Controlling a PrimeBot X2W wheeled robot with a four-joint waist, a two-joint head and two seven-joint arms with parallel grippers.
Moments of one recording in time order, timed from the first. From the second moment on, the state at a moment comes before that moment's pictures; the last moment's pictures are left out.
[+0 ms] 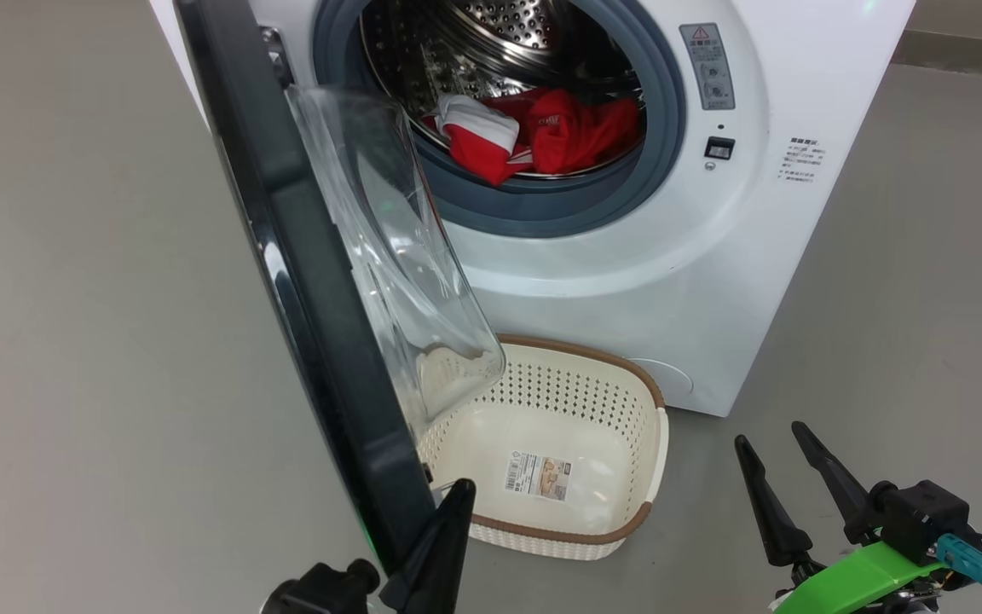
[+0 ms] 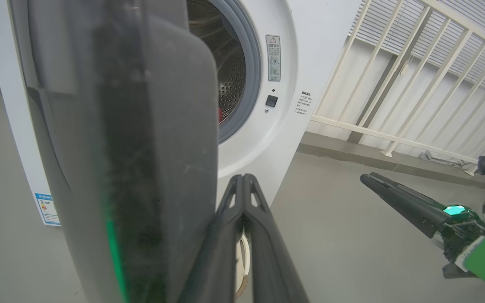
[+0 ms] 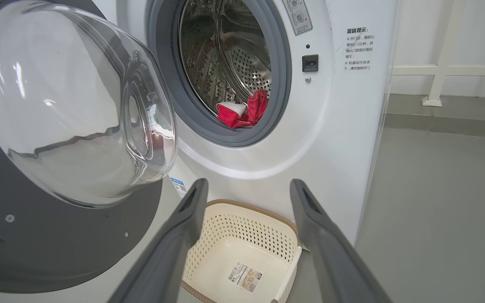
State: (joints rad) left arm -0.07 0.04 -0.45 0.13 -0.39 0.02 -0.26; right arm -0.02 -0.15 0.14 0.27 0.41 0.12 -0.25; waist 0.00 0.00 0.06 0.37
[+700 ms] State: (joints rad) left arm 0.03 0.04 -0.21 0.07 -0.33 0.07 -0.26; right arm -0.02 -0.15 0.15 0.27 0.41 0.12 -0.25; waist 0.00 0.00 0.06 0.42
